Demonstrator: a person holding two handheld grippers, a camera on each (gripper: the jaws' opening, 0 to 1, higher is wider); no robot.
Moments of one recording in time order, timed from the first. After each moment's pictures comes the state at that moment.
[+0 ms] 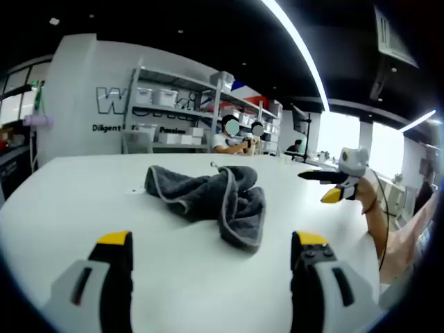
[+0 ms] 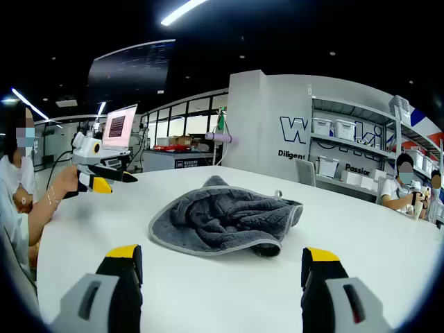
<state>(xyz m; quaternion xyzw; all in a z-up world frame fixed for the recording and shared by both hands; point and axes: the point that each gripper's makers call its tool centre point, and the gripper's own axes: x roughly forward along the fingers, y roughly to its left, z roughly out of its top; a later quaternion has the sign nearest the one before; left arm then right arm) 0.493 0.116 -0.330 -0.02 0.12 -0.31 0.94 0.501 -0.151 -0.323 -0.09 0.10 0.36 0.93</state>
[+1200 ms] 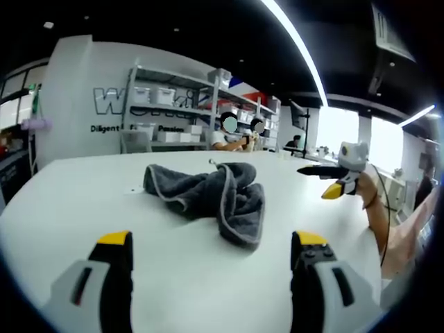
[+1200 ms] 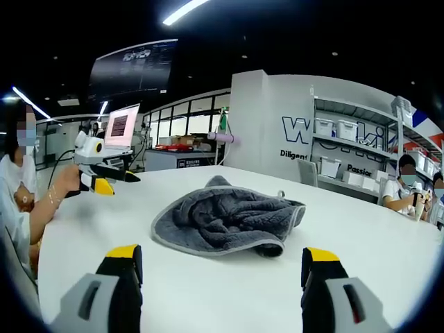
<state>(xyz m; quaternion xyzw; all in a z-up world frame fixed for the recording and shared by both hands) 0.492 0.113 -0.332 -0.01 0.13 -0.32 0.94 0.499 -0.149 -0.323 -0.09 0.10 0.36 0.92</state>
